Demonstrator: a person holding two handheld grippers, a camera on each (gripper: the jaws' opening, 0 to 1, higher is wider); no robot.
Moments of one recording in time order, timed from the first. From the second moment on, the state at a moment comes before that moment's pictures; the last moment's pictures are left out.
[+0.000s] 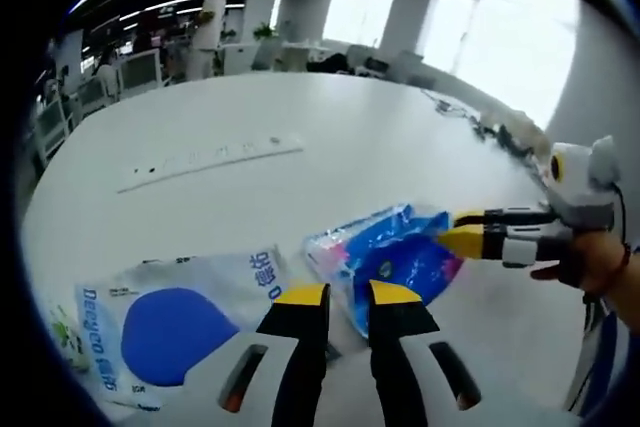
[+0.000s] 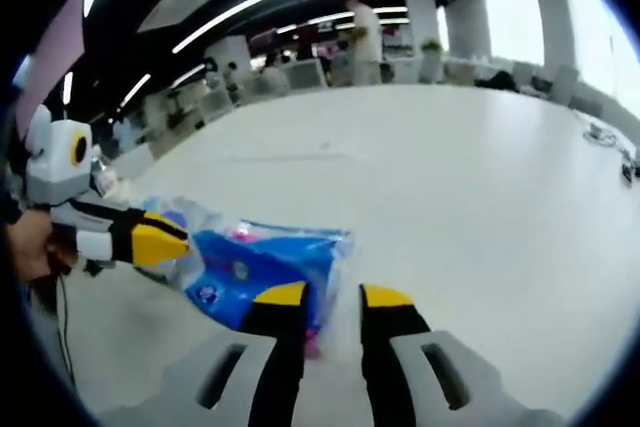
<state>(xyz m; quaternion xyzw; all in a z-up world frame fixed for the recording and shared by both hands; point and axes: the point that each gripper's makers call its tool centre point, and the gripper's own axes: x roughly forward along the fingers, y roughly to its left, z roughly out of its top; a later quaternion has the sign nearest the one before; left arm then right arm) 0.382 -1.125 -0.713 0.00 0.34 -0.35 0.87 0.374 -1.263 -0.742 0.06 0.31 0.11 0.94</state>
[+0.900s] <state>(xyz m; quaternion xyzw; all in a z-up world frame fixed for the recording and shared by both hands) 0.369 -1.041 -0.651 0.00 0.26 -0.36 0.90 0.321 -1.210 -0.688 0.07 0.33 0.12 0.93</state>
